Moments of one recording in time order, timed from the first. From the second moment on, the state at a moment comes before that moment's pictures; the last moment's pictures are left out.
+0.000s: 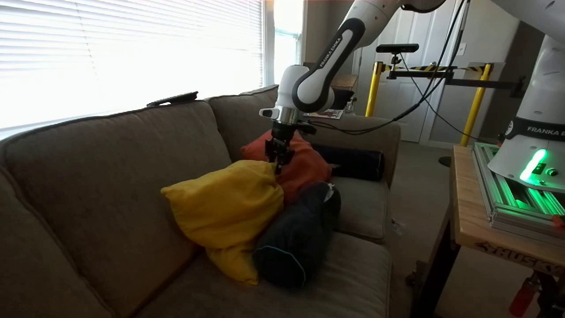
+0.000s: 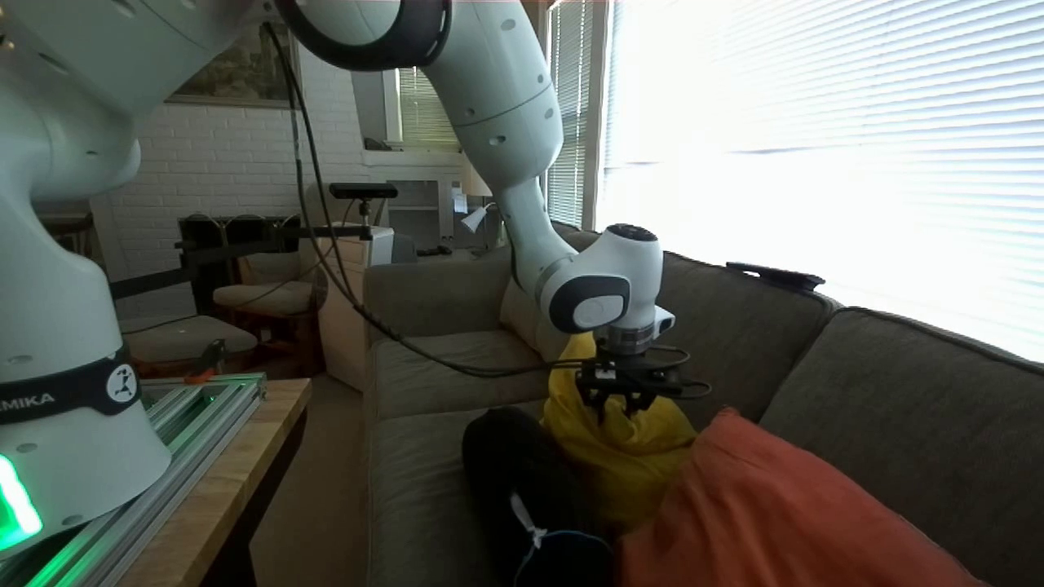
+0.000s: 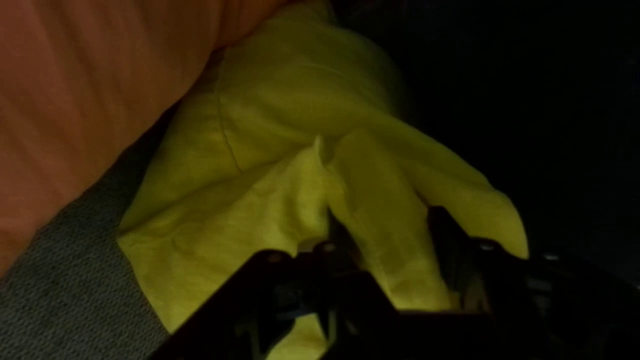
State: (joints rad) arm -0.09 0.94 0.32 -1.75 -0.12 2.80 -1.05
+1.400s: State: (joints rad) arm -0.12 0.42 0.42 -1.94 0.11 2.51 -1.13
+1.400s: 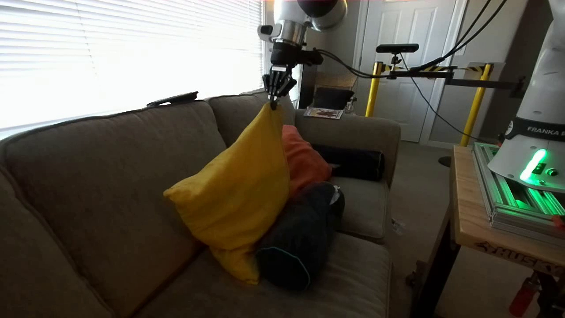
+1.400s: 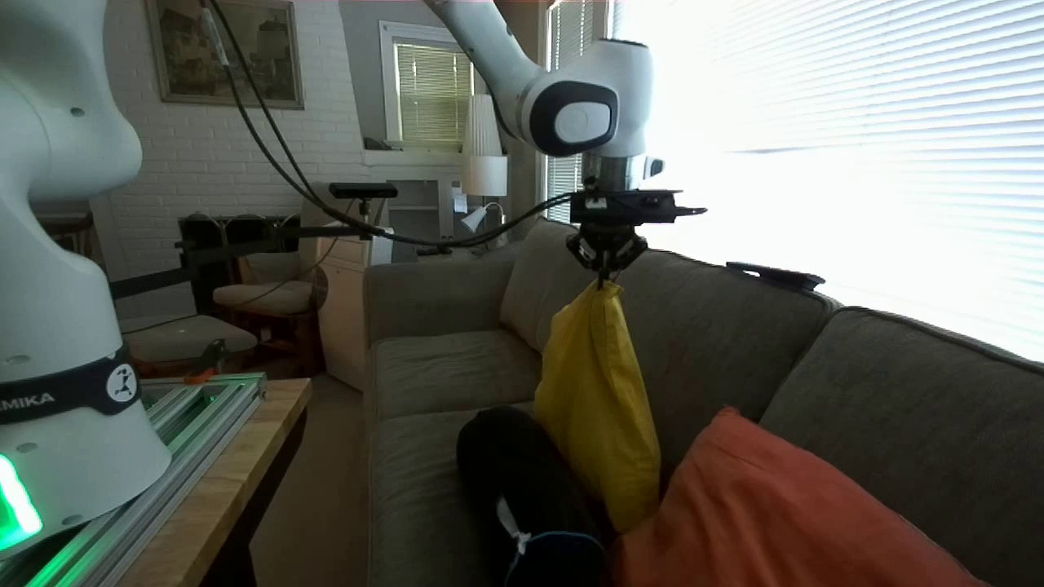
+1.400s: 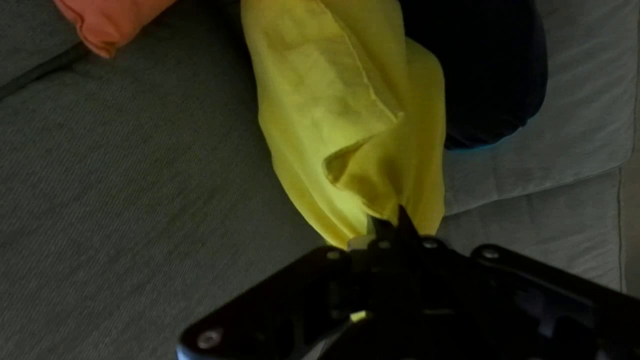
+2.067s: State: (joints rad) arm -0.09 0.08 0.32 -2.05 0.38 2.55 -1.16
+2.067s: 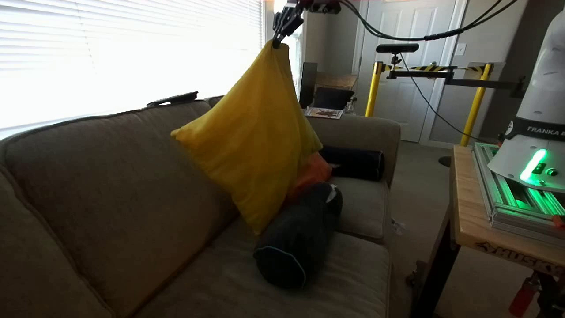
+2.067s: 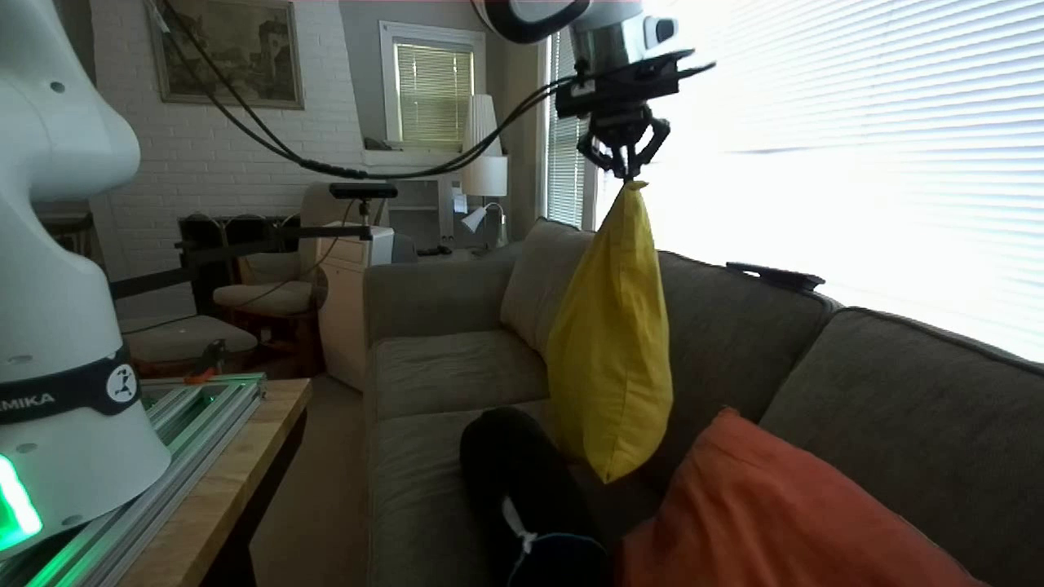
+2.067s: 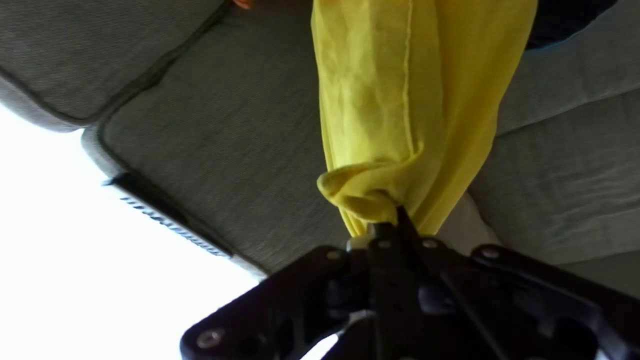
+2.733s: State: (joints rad) arm -0.06 -0.12 0.03 -2.13 0.40 2.53 -1.12
